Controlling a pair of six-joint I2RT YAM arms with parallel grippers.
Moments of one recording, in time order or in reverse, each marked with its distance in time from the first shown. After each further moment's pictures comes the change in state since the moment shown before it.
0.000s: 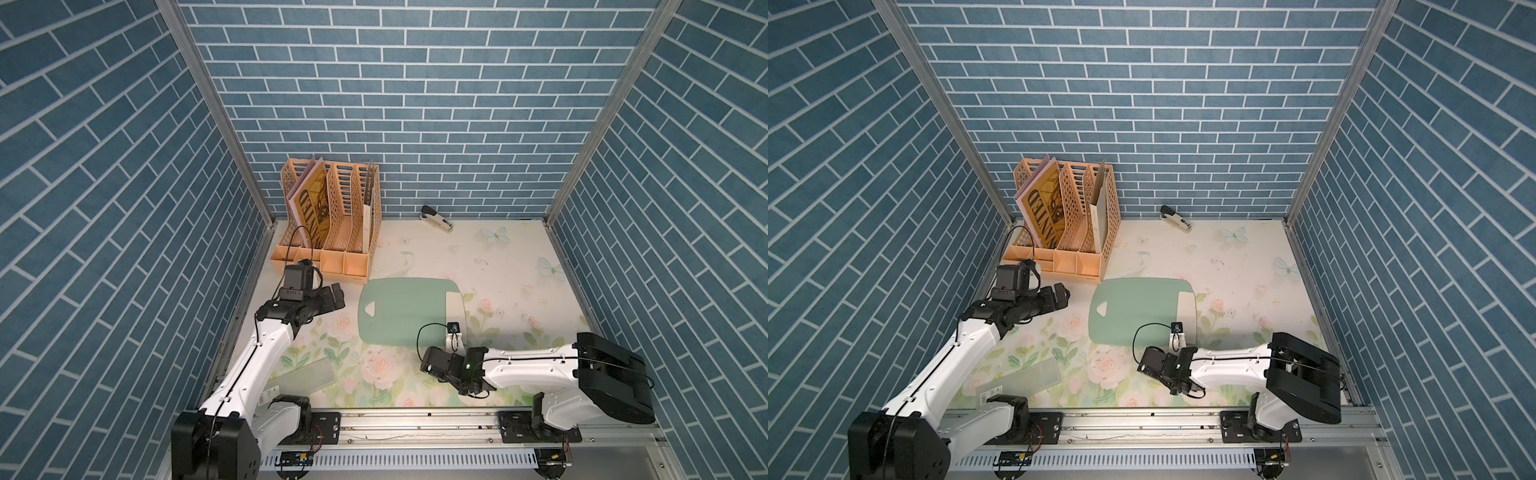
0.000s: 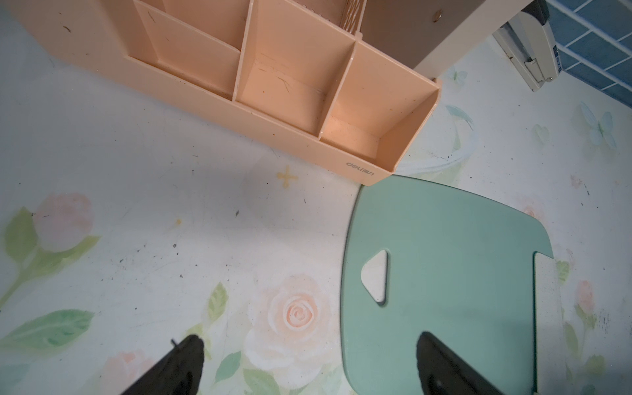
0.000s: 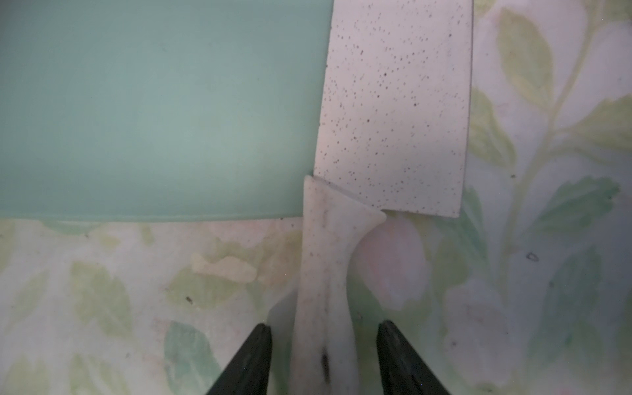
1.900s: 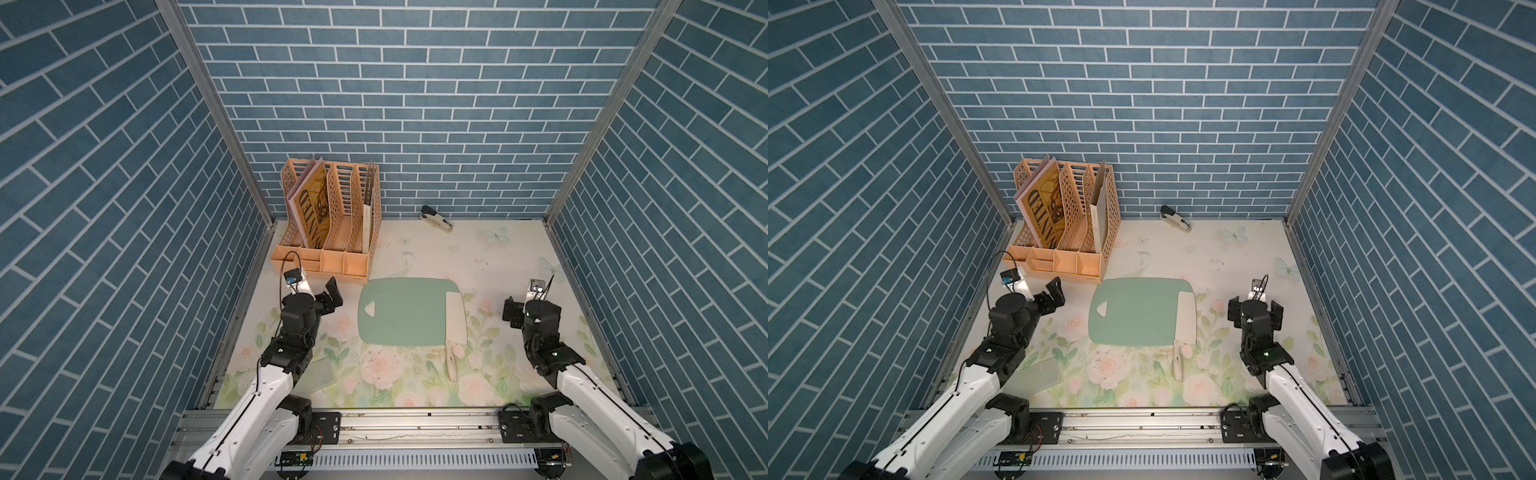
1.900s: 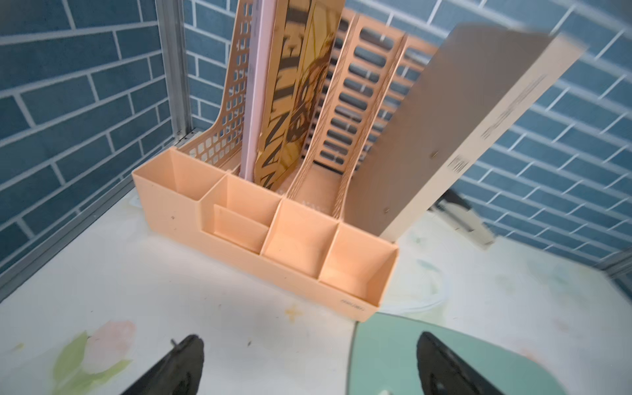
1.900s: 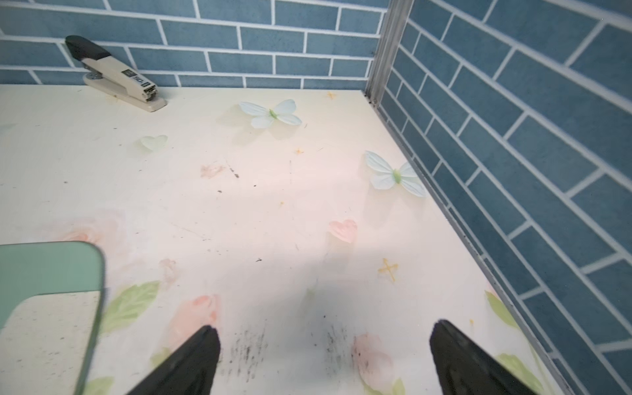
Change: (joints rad) left arm -0.160 -0.248 -0.427 0.722 -0.429 0.014; right arm -0.977 -0.678 -0.398 0.620 0.036 -1.053
